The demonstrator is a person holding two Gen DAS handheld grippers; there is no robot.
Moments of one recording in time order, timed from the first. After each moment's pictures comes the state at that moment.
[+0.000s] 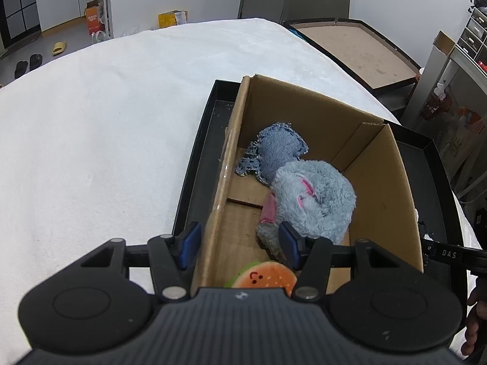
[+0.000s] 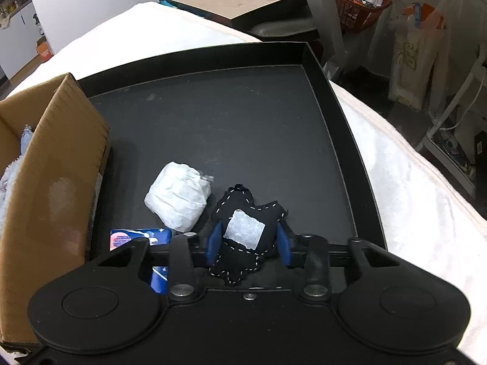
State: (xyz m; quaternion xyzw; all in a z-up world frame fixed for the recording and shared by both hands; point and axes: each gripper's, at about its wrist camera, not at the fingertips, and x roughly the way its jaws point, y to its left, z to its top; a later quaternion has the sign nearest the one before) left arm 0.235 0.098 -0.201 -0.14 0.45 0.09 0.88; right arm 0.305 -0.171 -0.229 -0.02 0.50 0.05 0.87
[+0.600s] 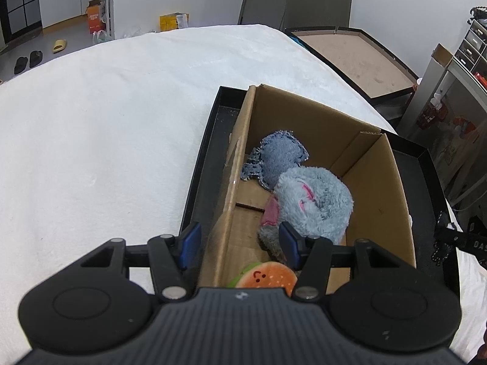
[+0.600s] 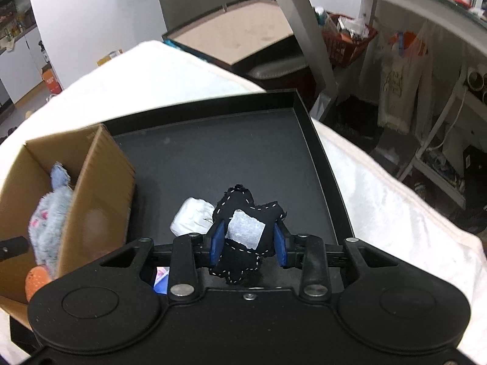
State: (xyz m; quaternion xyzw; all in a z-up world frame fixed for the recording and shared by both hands) left arm 0.228 0.107 -0.194 -0.15 0.44 0.09 0.88; right arm 0.283 -0.172 -0.180 -0.01 0.44 0.05 0.90
